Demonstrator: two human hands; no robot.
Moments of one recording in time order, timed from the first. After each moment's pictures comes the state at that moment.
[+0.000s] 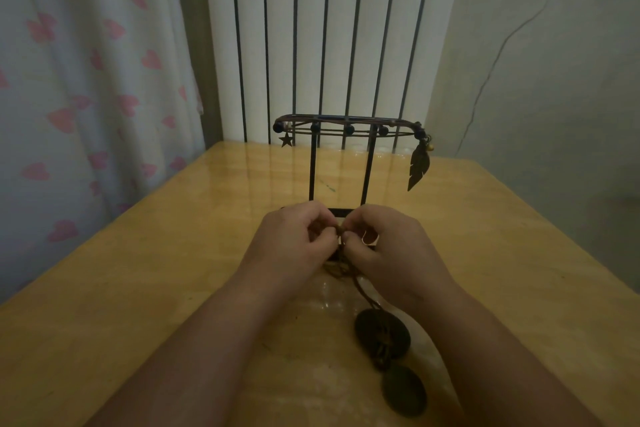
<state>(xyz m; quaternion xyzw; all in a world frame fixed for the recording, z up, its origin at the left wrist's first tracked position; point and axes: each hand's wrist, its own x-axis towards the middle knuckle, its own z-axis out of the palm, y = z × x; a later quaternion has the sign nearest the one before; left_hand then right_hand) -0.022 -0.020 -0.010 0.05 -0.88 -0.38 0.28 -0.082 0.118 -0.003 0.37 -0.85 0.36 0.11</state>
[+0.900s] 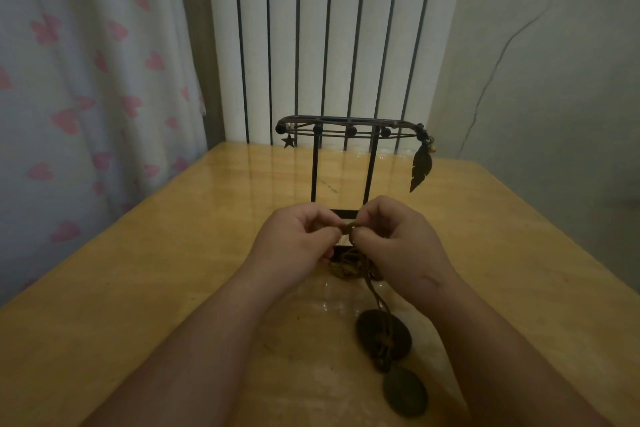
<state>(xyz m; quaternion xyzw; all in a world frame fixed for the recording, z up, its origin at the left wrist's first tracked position) -0.028 -0.024 -0.013 0.08 -0.81 -0.54 0.22 -0.088 0.120 -0.002 0.31 -0.79 0.52 0.03</state>
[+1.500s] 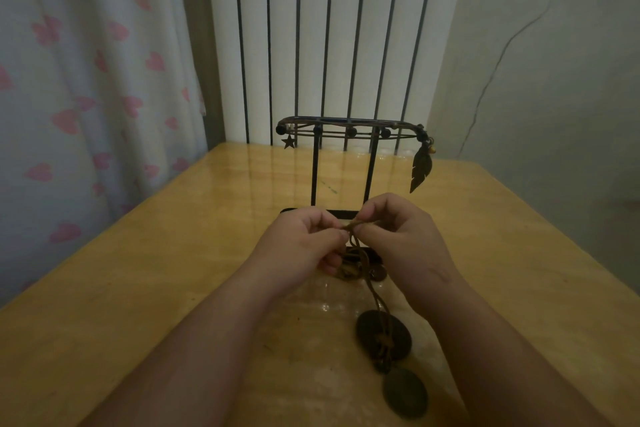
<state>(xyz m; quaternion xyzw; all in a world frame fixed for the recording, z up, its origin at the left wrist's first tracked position) -0.028 -0.023 -0.011 0.06 -0.78 -0.60 0.16 -0.083 0.120 0.002 0.27 -0.74 0.61 -0.02</state>
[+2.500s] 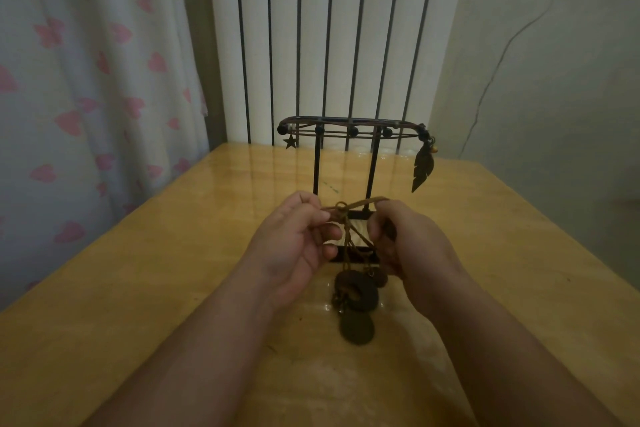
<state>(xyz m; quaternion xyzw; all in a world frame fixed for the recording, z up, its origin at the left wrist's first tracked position) -0.028 -0.022 -0.008 0.04 -0.52 -0.84 0.15 -0.090 0.117 0.005 0.17 -0.76 0.62 -0.12</state>
